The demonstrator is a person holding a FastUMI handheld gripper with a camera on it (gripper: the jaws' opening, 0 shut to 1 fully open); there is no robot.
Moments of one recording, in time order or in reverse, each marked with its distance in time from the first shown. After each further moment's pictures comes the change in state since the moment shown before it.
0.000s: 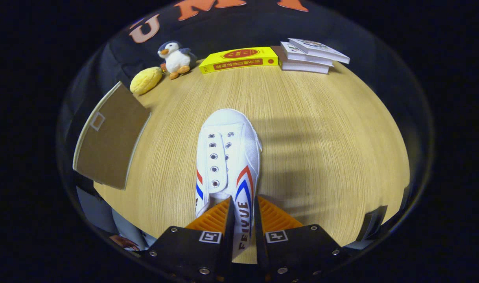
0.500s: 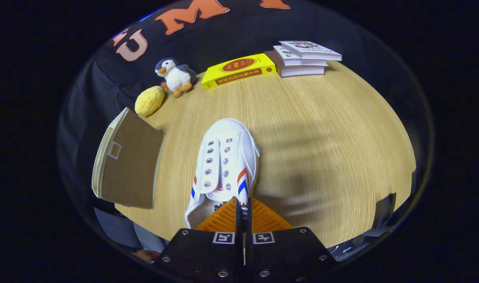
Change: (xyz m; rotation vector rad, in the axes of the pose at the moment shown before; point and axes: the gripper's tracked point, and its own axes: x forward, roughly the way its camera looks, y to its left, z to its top) arm -0.035 0.051 0.043 0.112 -0.062 0.074
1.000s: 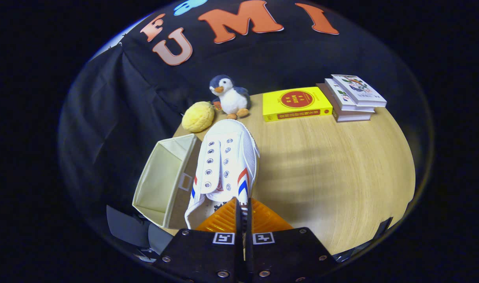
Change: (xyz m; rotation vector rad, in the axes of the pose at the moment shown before) arm -0.043 0.158 0.078 -0.120 -0.088 0.179
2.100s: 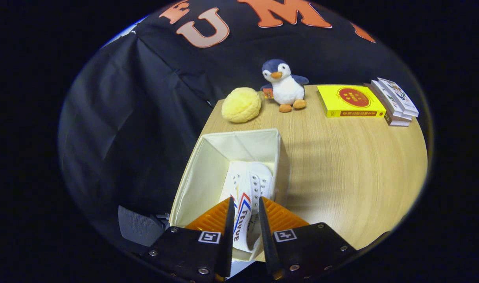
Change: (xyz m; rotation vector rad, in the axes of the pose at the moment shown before) arm 0.055 0.144 0.011 -0.039 0.048 0.068
